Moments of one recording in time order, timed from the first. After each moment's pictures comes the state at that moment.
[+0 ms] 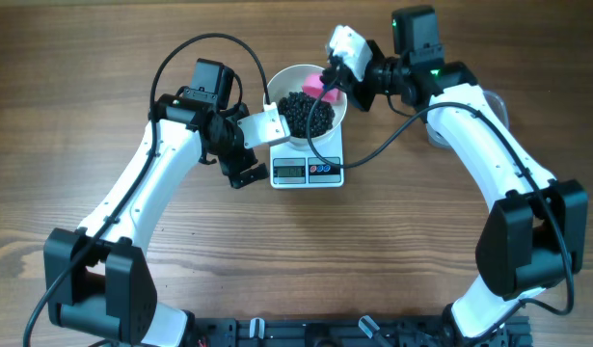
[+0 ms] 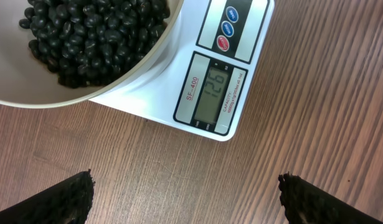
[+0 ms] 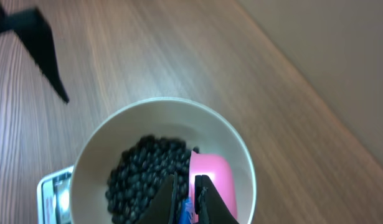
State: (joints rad) left arm -0.26 1.66 1.27 -0.91 0.35 0.98; right arm 0.26 1.85 1.47 -0.40 -0.68 -0.67
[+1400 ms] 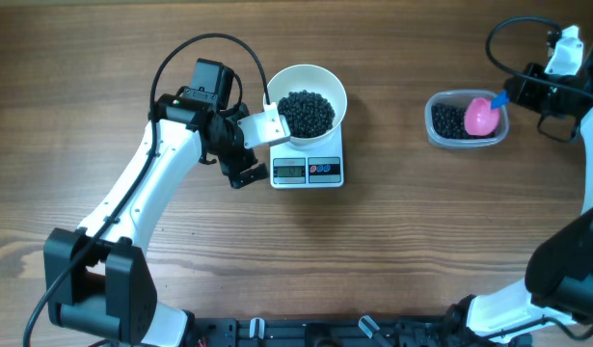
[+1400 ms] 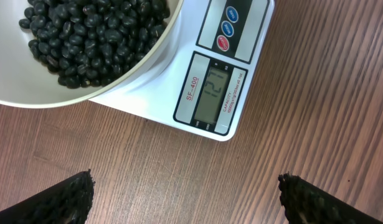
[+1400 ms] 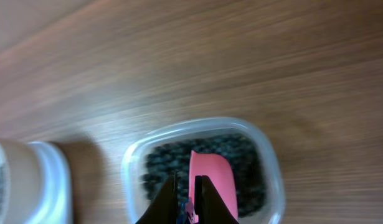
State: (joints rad) left arm -0.26 1.66 1.27 -0.91 0.35 0.98; right arm -0.40 1.75 1.48 -0.75 -0.41 -0.02
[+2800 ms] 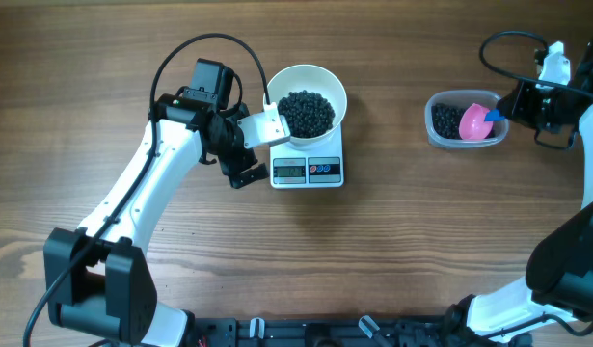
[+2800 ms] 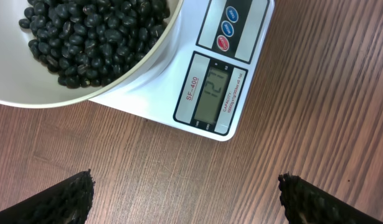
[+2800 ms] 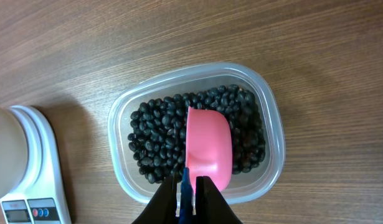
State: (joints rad) left arm -0.26 1.66 1.27 -0.91 0.35 0.98; right arm -0.40 1.77 1.48 -0.91 -0.39 -0.07
